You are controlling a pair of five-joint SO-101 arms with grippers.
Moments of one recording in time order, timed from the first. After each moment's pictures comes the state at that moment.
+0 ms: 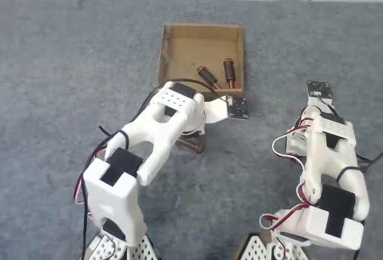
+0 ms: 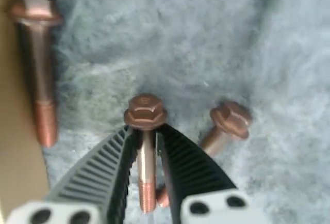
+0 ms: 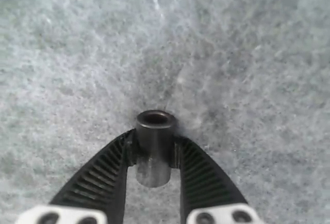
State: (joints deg) left arm 20.7 19.6 16.0 63.2 -52.4; right arm 14.8 -3.6 43.6 51.5 11.0
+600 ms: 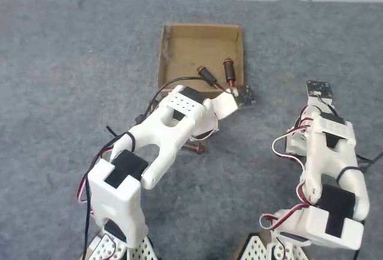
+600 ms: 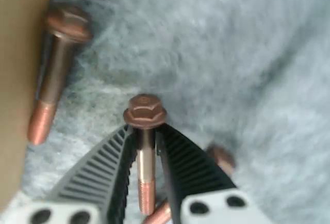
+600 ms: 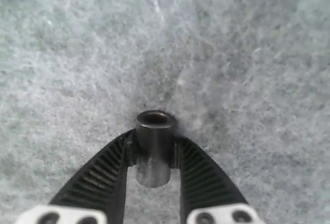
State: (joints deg) left arm 24.4 19.6 16.0 61.0 -30.1; right arm 14.7 -3.6 43.6 51.1 11.0
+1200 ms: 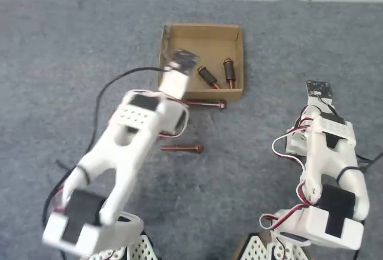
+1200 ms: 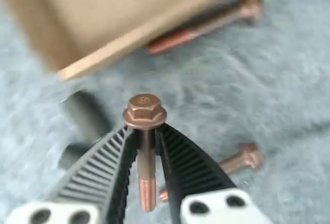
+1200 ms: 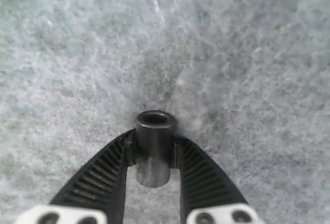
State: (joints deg) left arm 10.2 -8.9 38.7 50.7 -2.9; right arm 14.7 -3.6 43.6 51.1 11.0
